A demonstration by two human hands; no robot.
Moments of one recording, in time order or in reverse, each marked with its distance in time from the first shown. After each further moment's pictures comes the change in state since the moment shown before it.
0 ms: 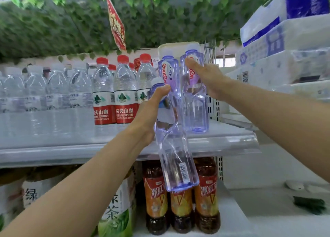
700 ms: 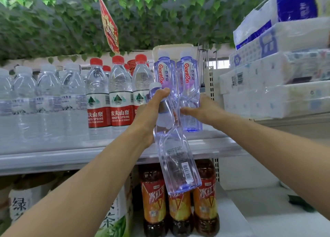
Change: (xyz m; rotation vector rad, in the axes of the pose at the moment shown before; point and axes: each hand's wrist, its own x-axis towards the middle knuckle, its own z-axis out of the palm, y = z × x) left_hand 0.014 -0.011 -0.001 -0.053 0.017 -0.064; right_hand -0.017 0.069 0.011 -0.453 0.013 0.093
